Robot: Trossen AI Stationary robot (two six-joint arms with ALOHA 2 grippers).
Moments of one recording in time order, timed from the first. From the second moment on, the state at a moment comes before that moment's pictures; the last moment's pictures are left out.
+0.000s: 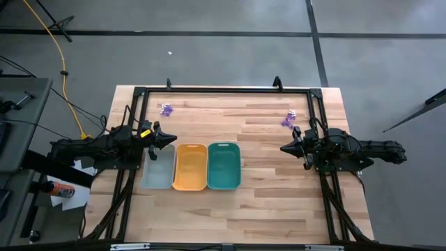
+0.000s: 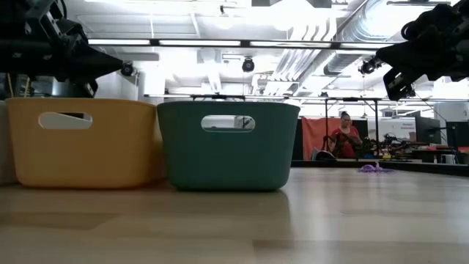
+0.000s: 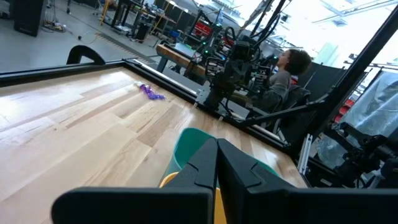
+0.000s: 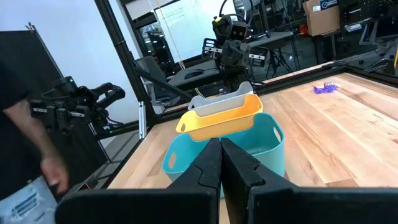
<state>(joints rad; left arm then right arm) 0.08 0.02 0.01 0.02 -0.06 -0.46 -0.04 0.01 0.01 0.04 -0.16 0.31</state>
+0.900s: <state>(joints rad) 0.08 0.02 0.01 0.02 -0.06 -0.46 -0.04 0.01 0.01 0.25 -0.03 0.47</state>
